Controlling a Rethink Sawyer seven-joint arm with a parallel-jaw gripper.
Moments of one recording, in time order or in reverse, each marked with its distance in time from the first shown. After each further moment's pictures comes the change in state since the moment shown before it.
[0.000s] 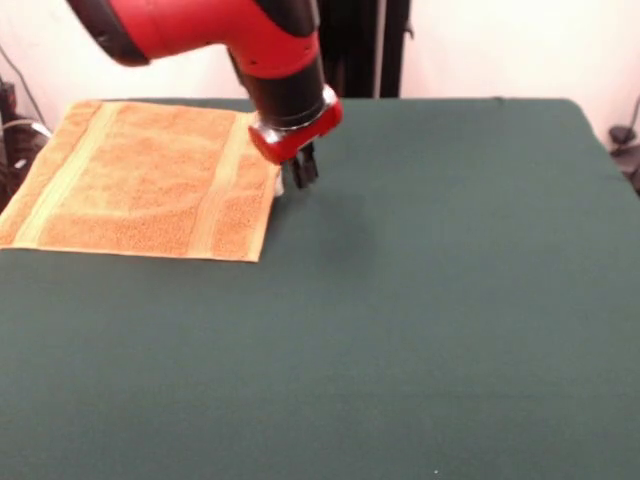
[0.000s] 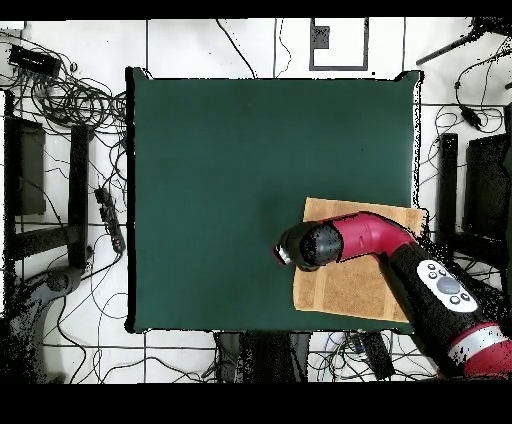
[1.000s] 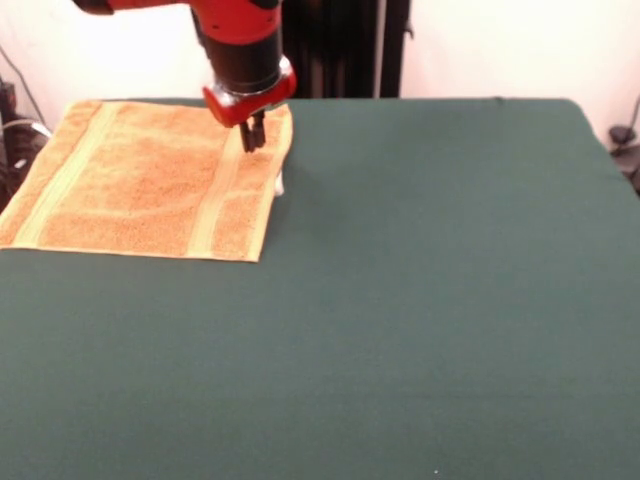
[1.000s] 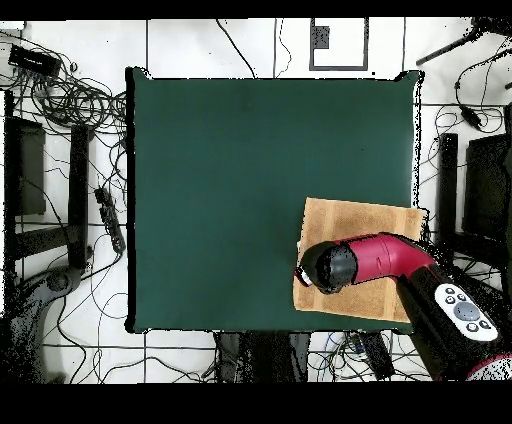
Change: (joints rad) arm 0.015 -0.096 -0.144 0.058 -0.019 0.000 0.000
